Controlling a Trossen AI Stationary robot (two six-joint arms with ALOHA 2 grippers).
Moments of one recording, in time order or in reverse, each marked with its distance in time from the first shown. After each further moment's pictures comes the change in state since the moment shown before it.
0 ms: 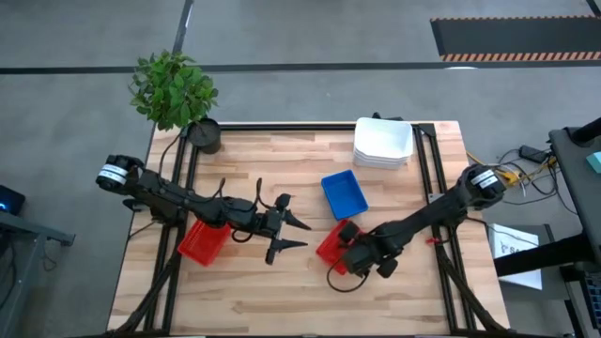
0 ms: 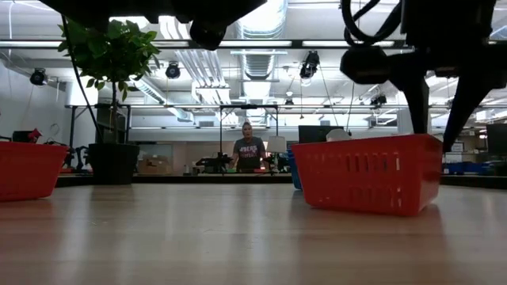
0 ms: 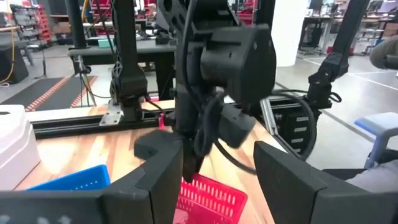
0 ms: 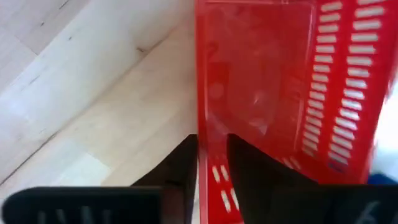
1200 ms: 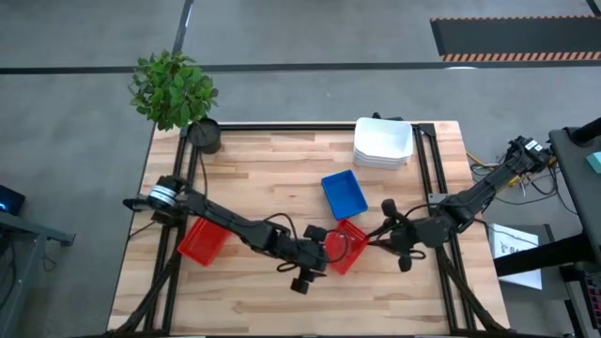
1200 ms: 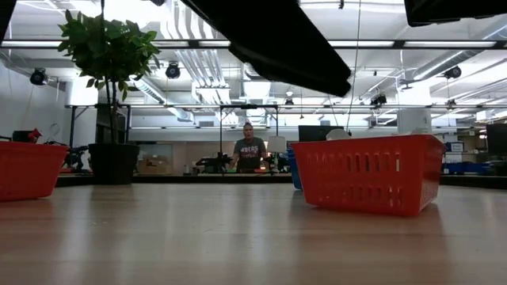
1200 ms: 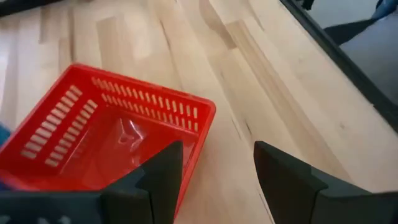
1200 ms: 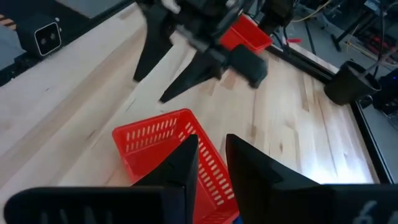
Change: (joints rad) left arm -0.086 0.468 0.631 -0.790 -0.010 0.053; right arm 0.153 -0.773 -0.551 0.683 0.315 0.235
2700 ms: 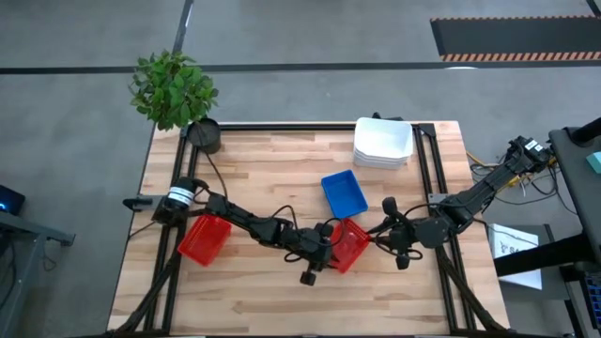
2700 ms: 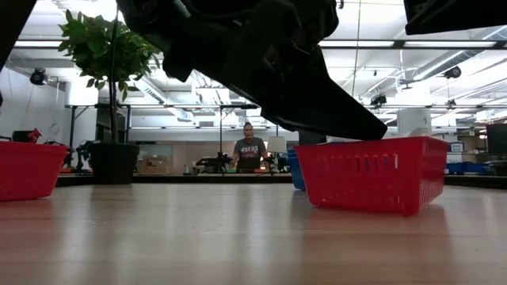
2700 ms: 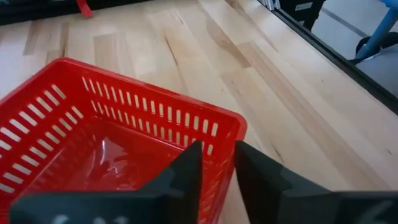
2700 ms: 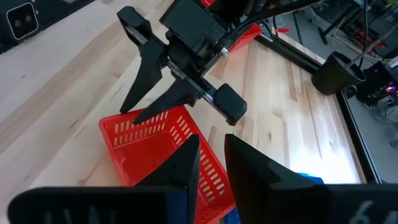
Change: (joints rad) left arm 0.083 0.127 -0.129 0.440 0.140 0.012; right arm 0.000 0.002 -0.016 -0.010 0.055 0.001
